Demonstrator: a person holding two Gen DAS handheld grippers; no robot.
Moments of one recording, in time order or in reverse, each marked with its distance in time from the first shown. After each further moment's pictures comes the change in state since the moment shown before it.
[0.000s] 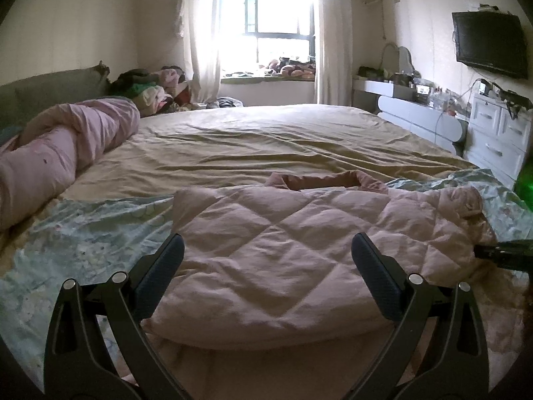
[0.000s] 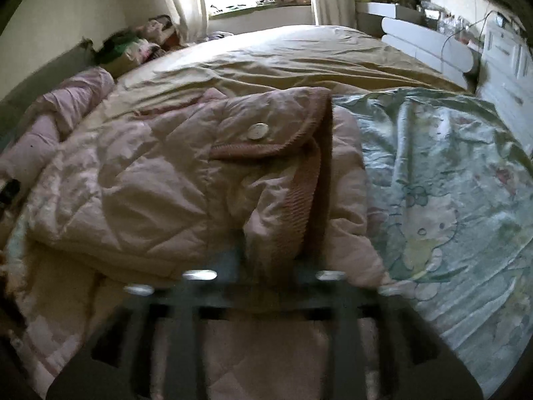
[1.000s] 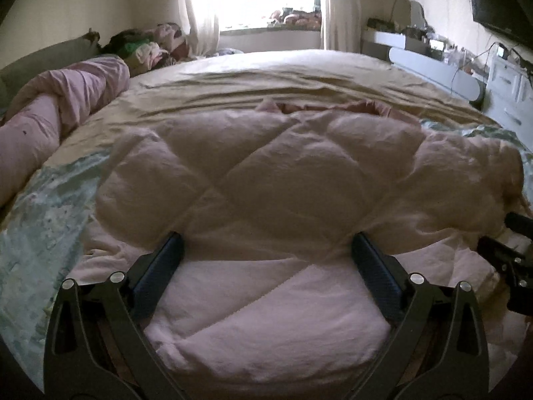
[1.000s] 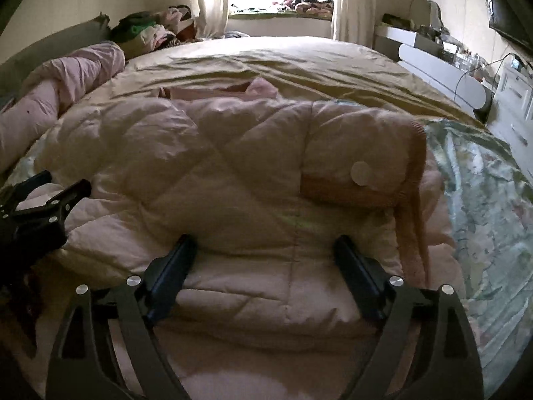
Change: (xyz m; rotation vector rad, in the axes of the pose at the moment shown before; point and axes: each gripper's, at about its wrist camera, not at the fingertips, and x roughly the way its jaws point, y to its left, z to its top) left arm 0.093 -0.029 -0.042 0.014 0.226 0.042; right arm 0.059 0.078 -0.011 -0.147 -0.025 -0.105
